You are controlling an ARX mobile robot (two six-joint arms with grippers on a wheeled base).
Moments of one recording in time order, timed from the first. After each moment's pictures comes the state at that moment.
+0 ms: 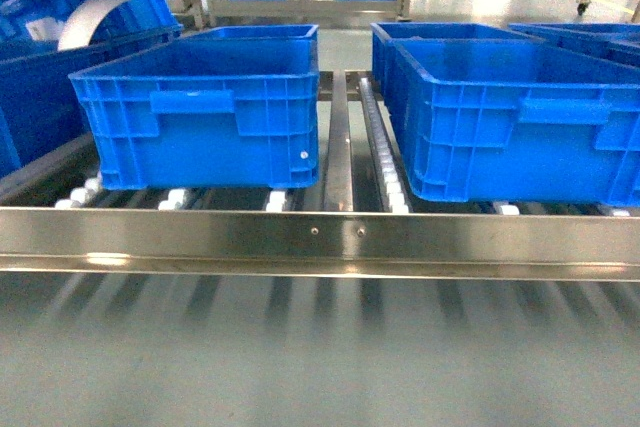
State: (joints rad) left arm 0.00 0.01 0.01 -0.01 0.00 -0.01; right arm 0.00 0.00 0.01 -0.01 0.00 0.01
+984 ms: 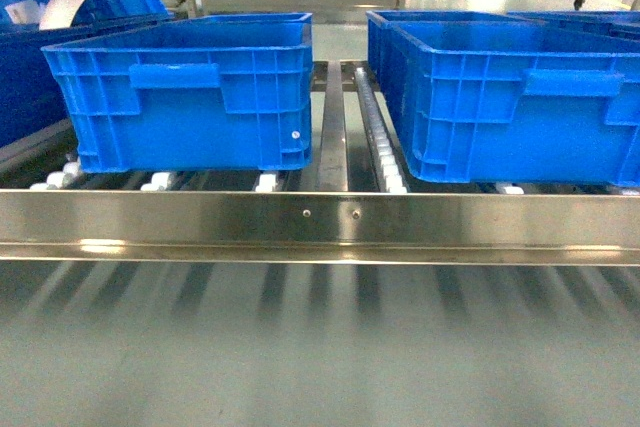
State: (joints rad) left arm 0.00 0.01 0.01 -0.01 0.00 -0.01; right arm 0.00 0.00 0.01 -0.01 0.00 0.01
